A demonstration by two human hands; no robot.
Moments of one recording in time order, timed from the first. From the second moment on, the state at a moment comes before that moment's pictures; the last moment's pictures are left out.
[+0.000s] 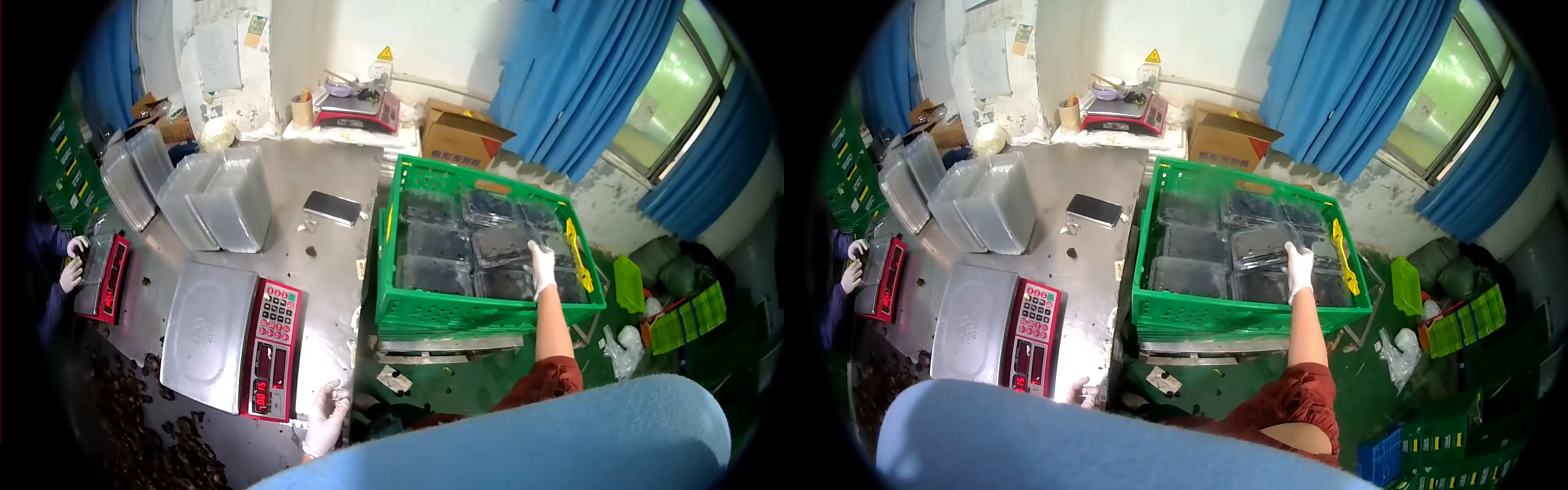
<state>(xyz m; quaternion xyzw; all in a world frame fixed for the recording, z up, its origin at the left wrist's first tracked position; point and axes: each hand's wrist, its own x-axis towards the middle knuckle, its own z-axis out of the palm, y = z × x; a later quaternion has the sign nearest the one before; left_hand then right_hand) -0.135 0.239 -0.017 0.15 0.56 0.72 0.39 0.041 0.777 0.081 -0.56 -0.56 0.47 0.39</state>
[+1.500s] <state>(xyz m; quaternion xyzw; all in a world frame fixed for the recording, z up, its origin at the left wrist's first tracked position) 0.062 0.093 -0.016 -0.32 0.90 0.29 -0.02 -0.428 0.424 0.152 0.25 -0.86 0.35 0.26</state>
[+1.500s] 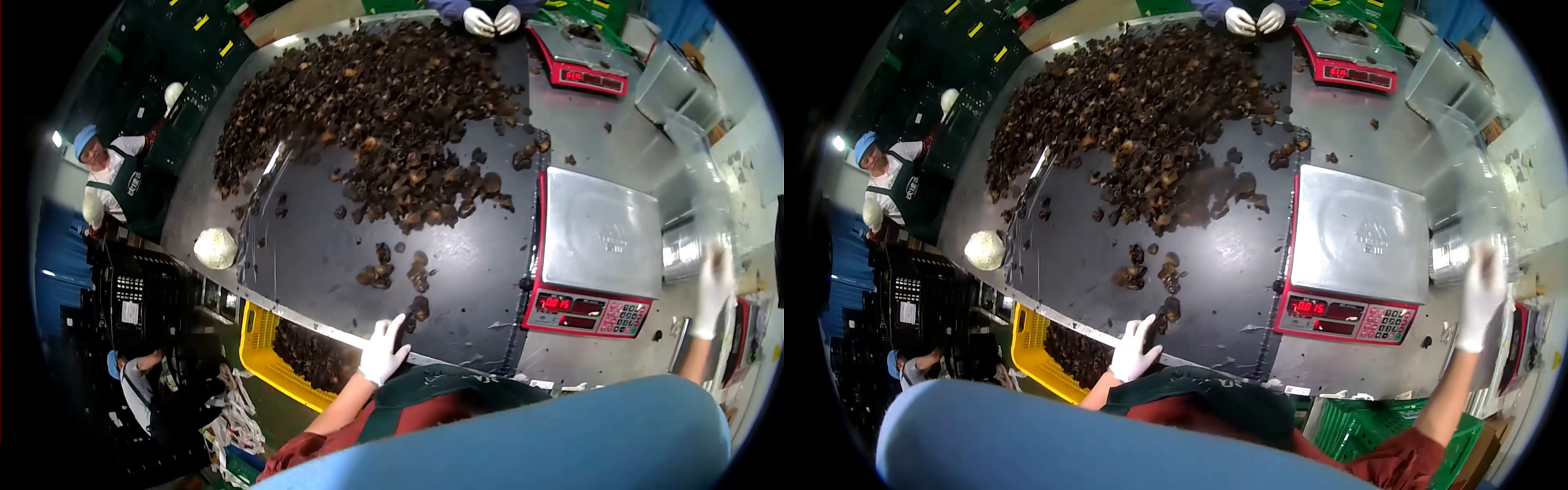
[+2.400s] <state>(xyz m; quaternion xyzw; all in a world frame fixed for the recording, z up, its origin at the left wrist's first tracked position) 0.045 -0.003 -0.012 -0.32 0.24 0.90 -0.17 -0.134 0.113 -0.026 0.57 -0.76 0.31 -0.06</state>
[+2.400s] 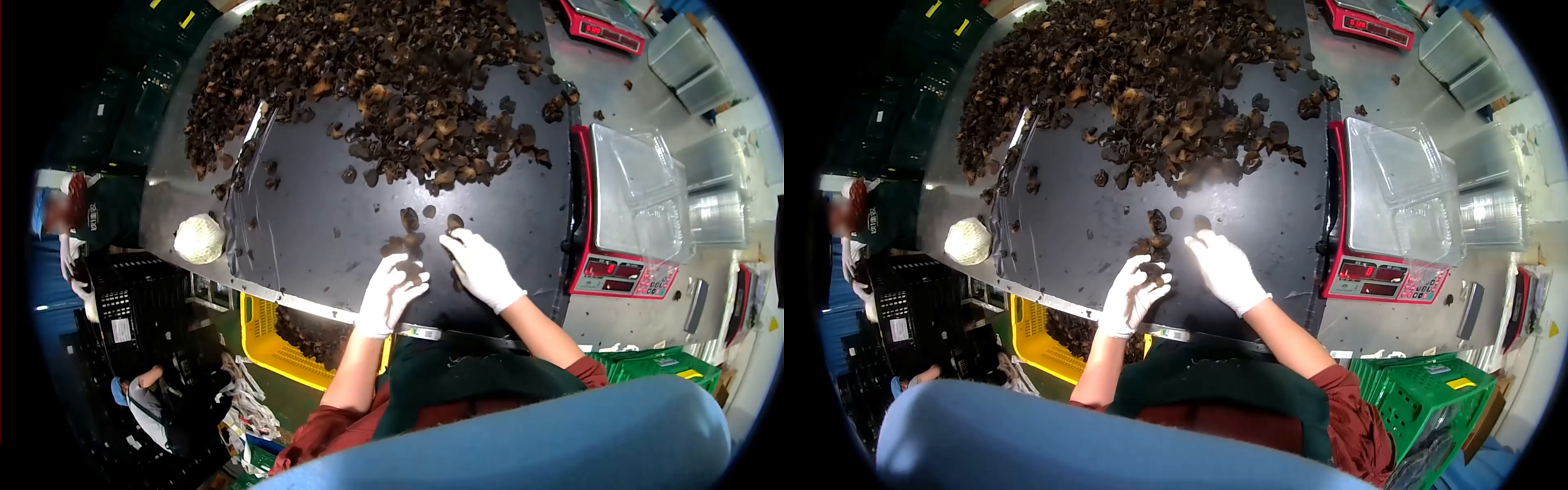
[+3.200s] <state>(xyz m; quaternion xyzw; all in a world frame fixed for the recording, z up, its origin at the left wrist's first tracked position) -0.049 -0.079 -0.026 -0.16 0.92 0.32 -0.18 -0.181 0.136 -0.017 0.25 -0.78 0.54 -0.19</state>
